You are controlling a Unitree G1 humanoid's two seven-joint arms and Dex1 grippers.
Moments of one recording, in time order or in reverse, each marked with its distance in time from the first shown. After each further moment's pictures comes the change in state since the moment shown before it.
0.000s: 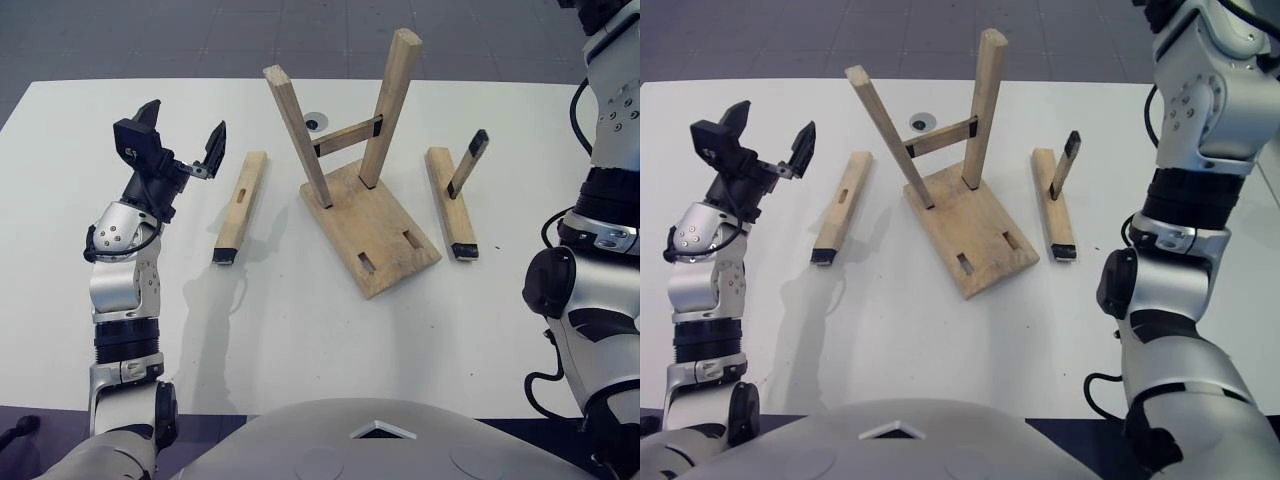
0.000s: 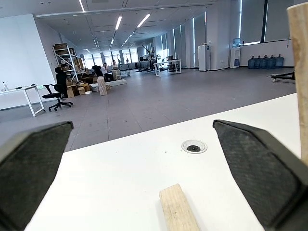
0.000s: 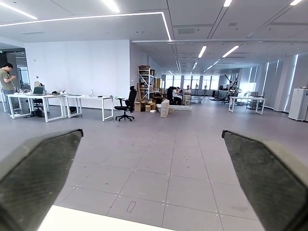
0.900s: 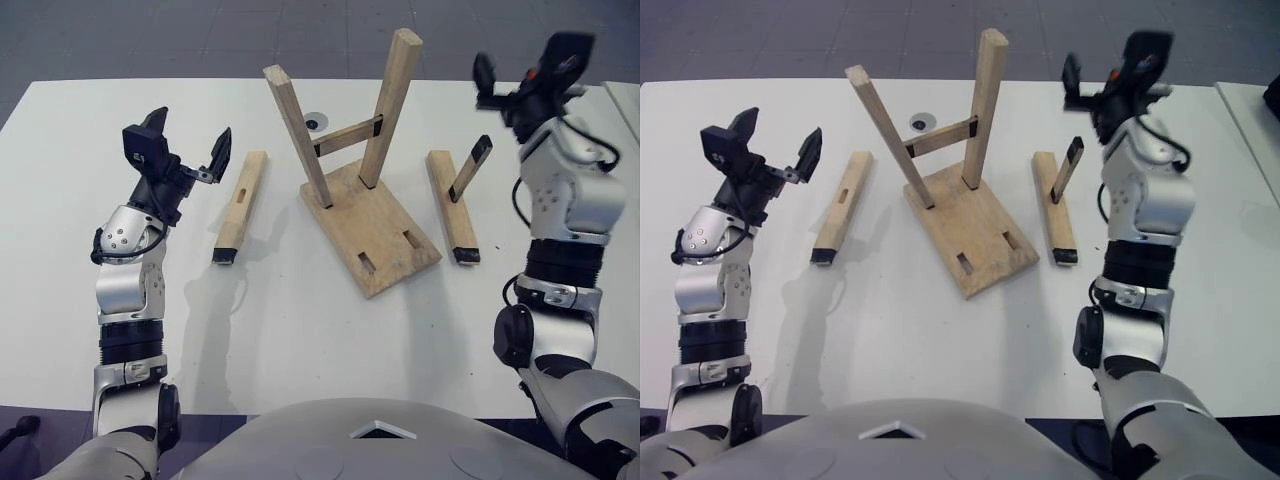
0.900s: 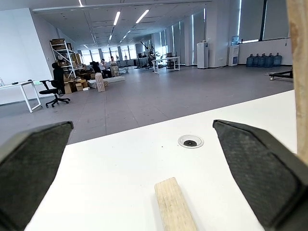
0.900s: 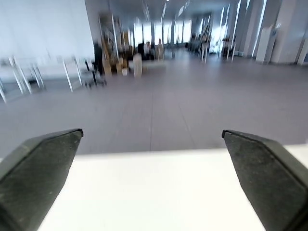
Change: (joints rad) left arm 0.011 -0.014 -0.011 0.011 0.007 -0.003 0.000; right arm 0.293 0.121 -0.111 -0.294 0.017 0.113 -0.185
